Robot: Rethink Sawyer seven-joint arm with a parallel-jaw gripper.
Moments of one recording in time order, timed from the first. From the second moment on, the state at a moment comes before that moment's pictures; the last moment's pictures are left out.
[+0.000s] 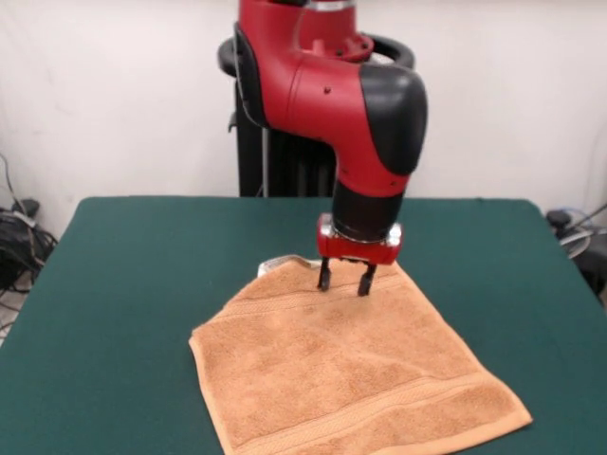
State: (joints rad) arm -0.10 -0.39 -0.14 1.80 0.14 0.25 1.52
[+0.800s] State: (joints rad) arm -0.17 -0.52 -0.14 1.82 0.02 0.11 1.52
